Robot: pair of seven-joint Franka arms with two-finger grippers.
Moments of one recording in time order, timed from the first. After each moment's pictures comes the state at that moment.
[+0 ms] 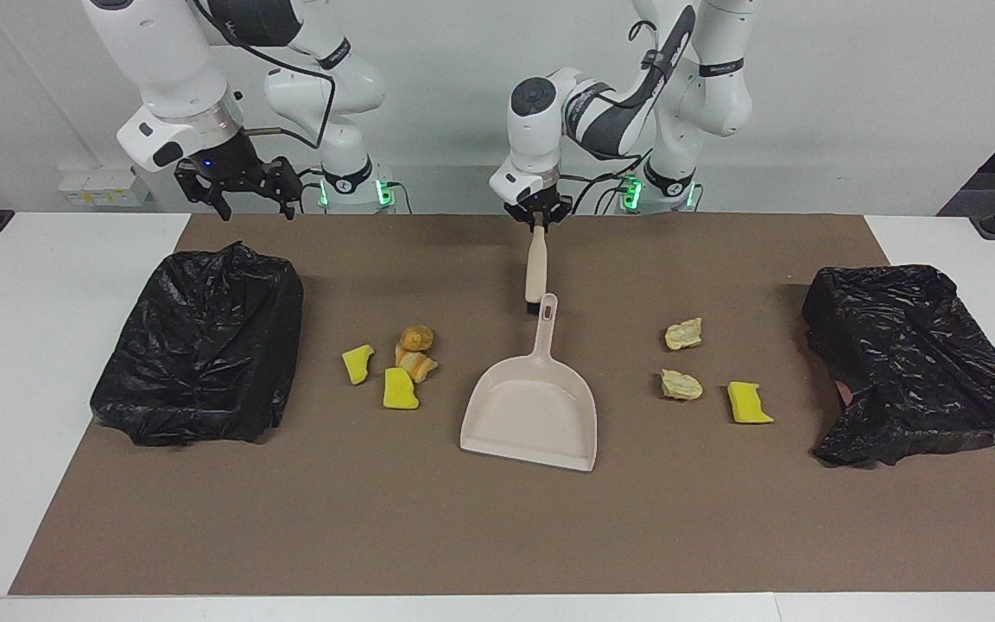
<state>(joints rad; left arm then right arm) -0.88 -0.13 -0.01 -2.26 -0.06 1.93 -0.71 0.14 -0.10 -0.10 -1.71 0.00 1.51 0.03</state>
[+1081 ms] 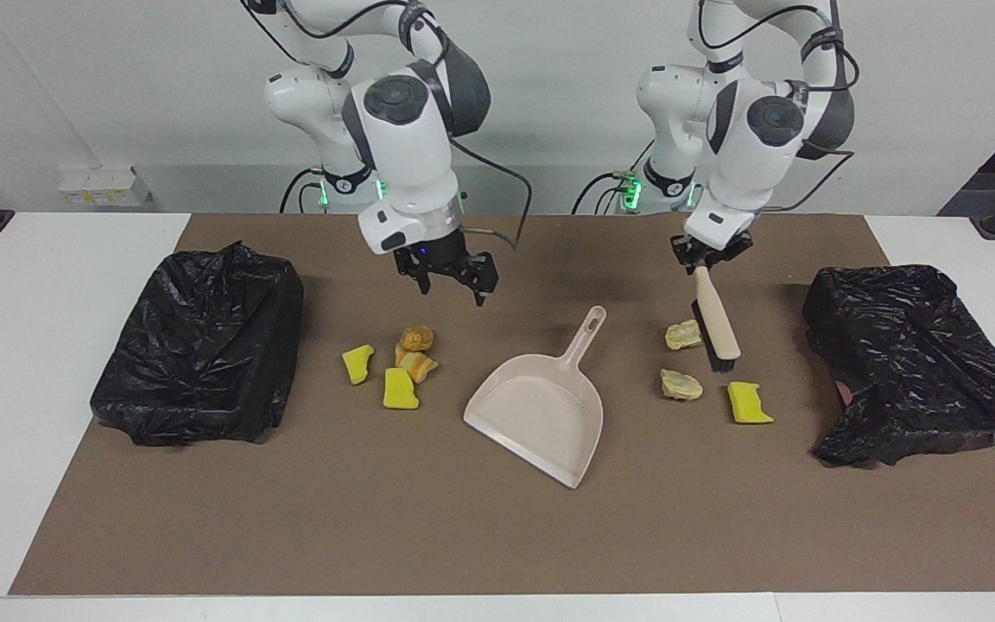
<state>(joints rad) -0.19 -0.18 0.00 -2.24 0.03 1.97 -0.18 0.45 0.25 0.03 -1.65 0.13 1.99 0.85</state>
